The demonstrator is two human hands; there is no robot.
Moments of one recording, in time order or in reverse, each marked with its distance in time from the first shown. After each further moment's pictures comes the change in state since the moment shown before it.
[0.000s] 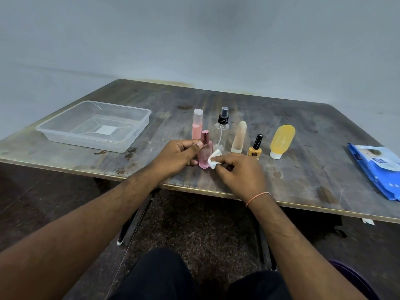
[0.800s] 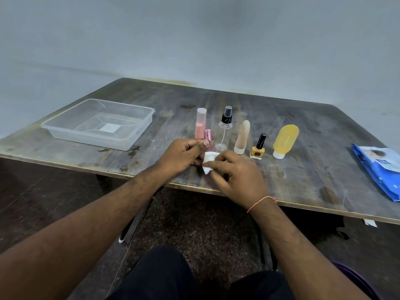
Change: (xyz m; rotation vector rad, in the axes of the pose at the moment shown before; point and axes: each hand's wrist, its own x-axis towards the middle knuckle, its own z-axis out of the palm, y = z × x) left_hand -0.003 0.005 0.008 -0.023 0.019 0.022; right_hand -0.011 -0.007 0.002 -0.110 0.032 -0.378
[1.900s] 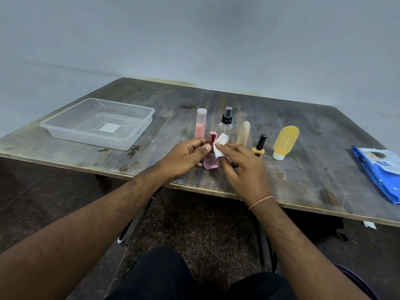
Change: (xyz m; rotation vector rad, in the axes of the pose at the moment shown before) left_hand 0.000 -0.002 -0.002 0.114 -0.124 0.039; right_hand 0.005 0.007 0.000 0.142 0.194 0.163
